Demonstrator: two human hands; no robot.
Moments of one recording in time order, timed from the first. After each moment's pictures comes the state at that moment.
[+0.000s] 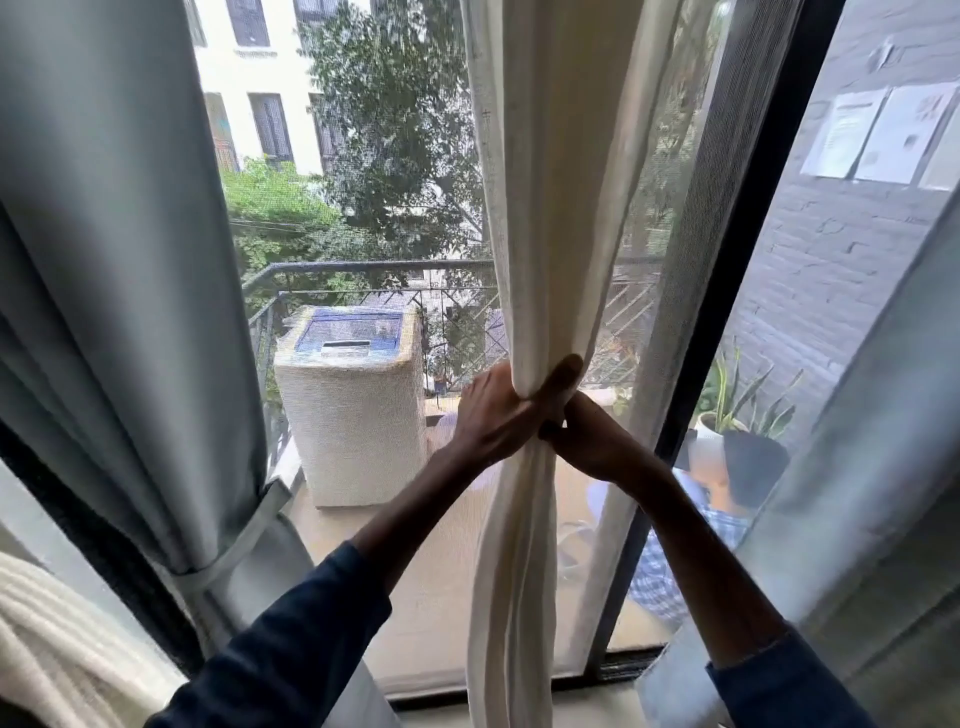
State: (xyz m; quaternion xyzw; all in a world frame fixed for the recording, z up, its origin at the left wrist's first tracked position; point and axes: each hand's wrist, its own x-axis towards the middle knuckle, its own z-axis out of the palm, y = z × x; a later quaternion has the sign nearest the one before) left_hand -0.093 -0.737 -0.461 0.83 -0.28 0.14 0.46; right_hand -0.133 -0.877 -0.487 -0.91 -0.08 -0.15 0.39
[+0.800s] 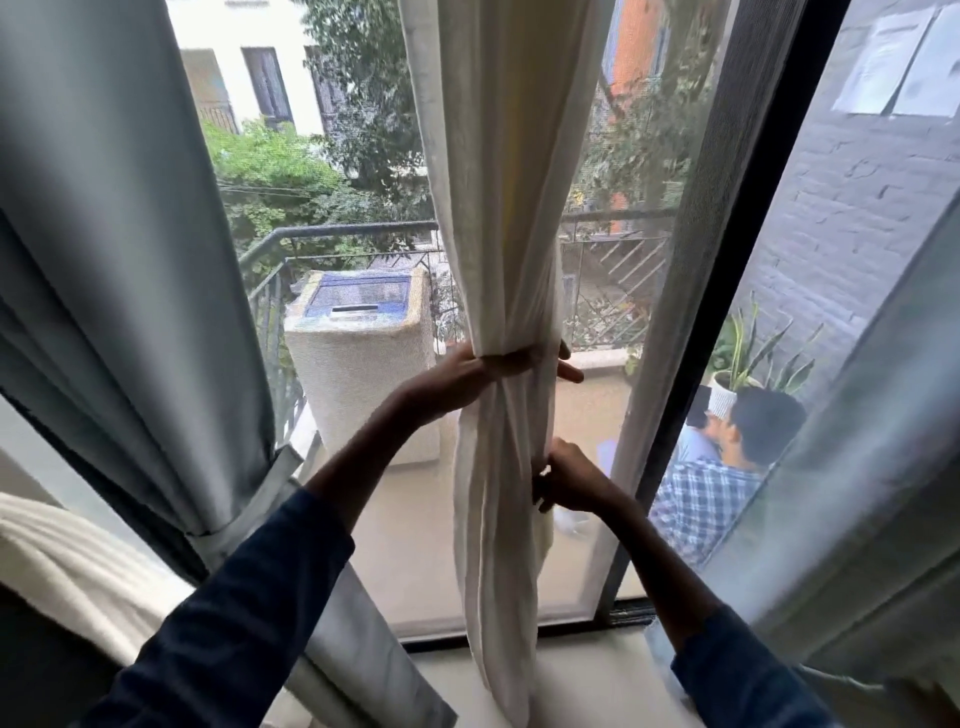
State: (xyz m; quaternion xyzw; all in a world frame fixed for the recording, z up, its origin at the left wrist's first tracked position) left_hand -0.080 -0.687 -0.458 0.63 -0.49 -0.23 0.55; right_hand -0.142 -0.863 -0.597 -0.90 0.02 0.05 0.42
